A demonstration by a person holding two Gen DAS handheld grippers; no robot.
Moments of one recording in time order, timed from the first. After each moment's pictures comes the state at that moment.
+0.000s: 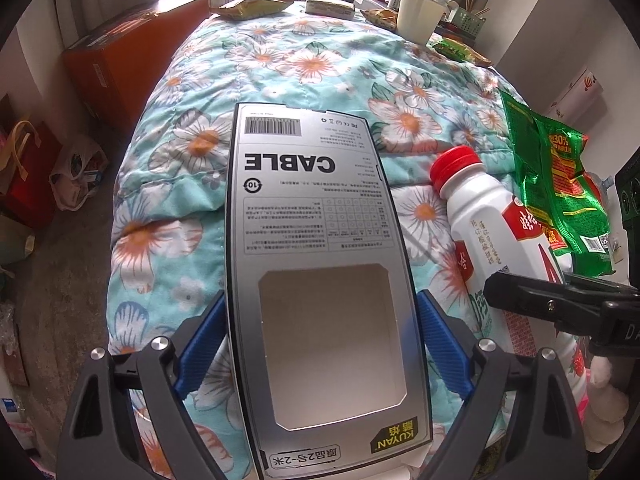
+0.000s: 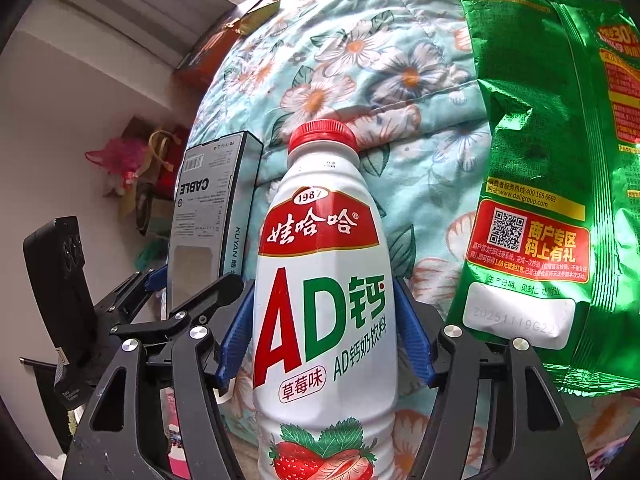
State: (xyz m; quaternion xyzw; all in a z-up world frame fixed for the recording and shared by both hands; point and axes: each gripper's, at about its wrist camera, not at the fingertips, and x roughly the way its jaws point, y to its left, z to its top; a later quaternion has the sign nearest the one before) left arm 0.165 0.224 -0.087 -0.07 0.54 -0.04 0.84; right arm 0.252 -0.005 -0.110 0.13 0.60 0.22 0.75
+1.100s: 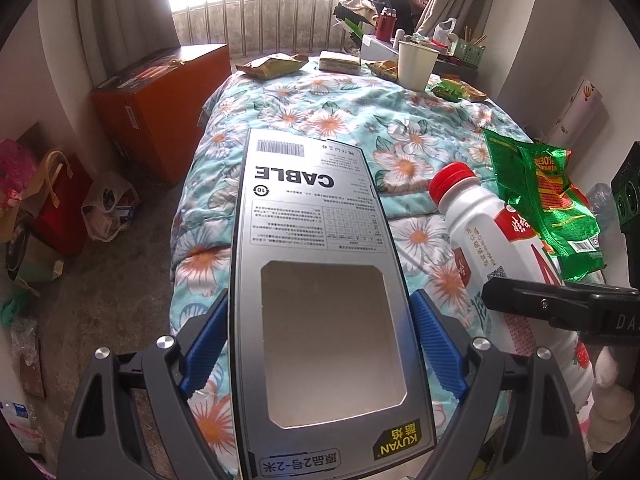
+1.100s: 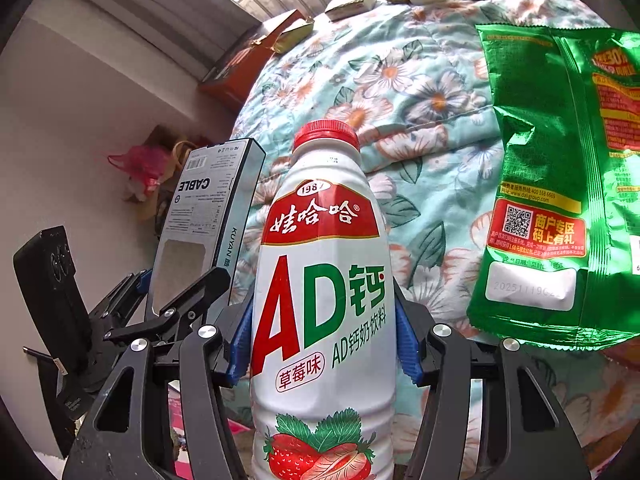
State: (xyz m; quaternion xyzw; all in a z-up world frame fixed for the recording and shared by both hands) left arm 0.128 0.225 -0.041 -0.04 0.47 0.00 0.88; right arm 0.233 -0.003 -0.084 0.14 0.56 0.25 0.78
